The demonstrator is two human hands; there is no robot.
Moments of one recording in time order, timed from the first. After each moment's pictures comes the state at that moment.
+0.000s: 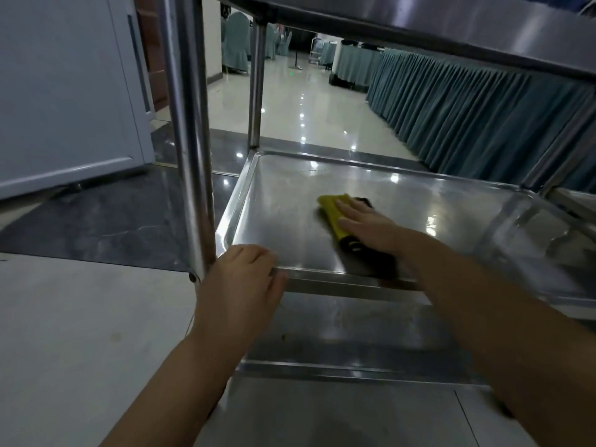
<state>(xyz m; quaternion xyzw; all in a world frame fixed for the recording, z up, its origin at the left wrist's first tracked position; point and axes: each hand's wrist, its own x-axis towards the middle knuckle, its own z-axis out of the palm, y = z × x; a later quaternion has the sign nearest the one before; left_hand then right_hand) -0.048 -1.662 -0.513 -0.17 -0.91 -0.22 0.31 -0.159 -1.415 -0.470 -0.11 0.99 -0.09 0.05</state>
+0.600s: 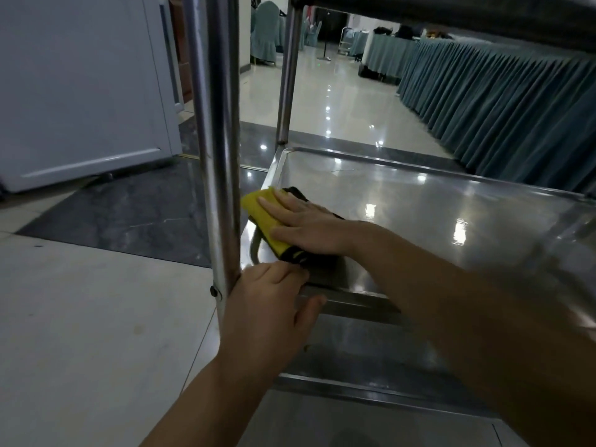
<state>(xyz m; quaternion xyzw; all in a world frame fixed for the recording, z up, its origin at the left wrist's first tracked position) -0.059 -1.658 -0.522 -0.15 -0.90 -0.29 0.28 -0.201 -1.544 -0.475 -0.30 0.95 -0.04 0.09</state>
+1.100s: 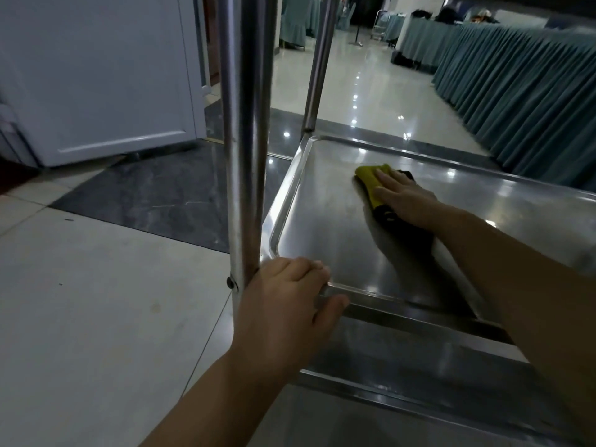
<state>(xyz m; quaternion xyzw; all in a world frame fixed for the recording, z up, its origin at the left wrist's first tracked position) -0.062 -1.659 -0.525 -0.15 -0.90 -0.31 0.26 -0.267 -1.438 -0.475 -0.09 0.99 -0.08 0.05</state>
